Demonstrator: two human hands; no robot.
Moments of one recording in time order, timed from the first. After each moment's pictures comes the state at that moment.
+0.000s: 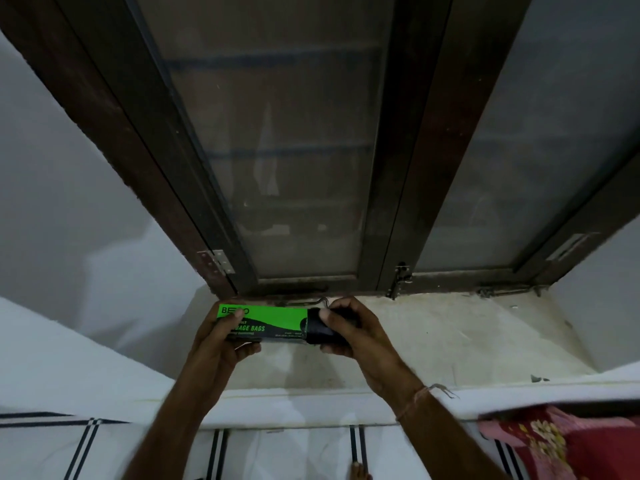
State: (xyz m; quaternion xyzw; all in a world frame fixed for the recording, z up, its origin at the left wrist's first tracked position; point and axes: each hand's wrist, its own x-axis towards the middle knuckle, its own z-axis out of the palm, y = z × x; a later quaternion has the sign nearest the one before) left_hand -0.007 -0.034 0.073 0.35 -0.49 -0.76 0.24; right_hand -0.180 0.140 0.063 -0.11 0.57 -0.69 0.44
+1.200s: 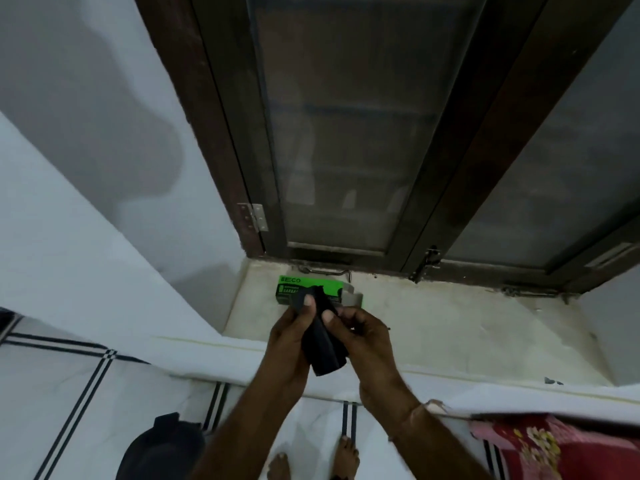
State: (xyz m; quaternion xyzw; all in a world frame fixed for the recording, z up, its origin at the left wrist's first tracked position) left_hand -0.019 0.062 0.055 0.39 -0.33 -0.83 0.22; right_hand -0.109 0.149 0.058 -0.11 0.63 -0.67 0.37
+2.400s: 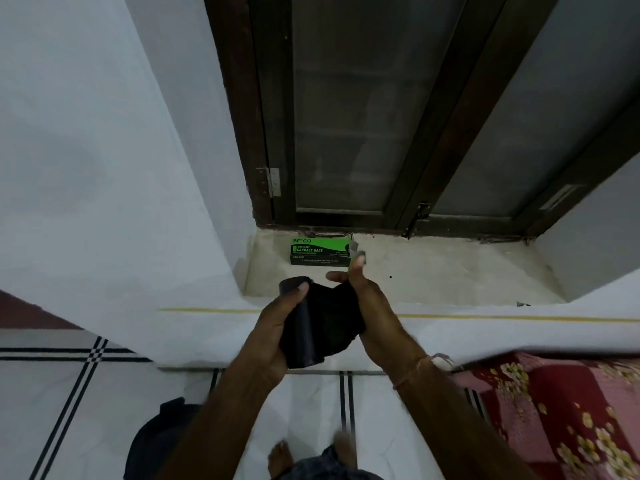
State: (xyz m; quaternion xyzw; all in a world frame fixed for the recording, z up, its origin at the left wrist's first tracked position) left_hand 0.093 0.069 0.096 0.36 -0.33 -0.87 0.10; right_hand -0.031 0.163 0.094 -0.10 0.66 -0.62 0.41
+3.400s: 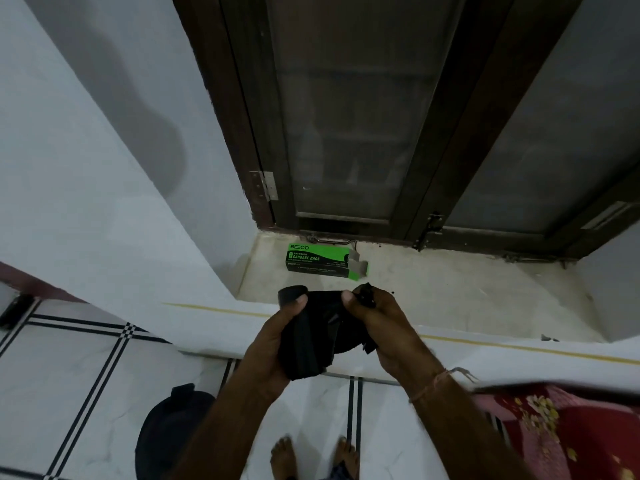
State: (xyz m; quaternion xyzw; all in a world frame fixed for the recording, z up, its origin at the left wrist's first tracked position) left_hand 0.050 0.095 0.085 0.40 -0.33 -0.84 0.13; right_hand -0.101 0.186 0.069 -0.17 0.67 -0.58 0.43
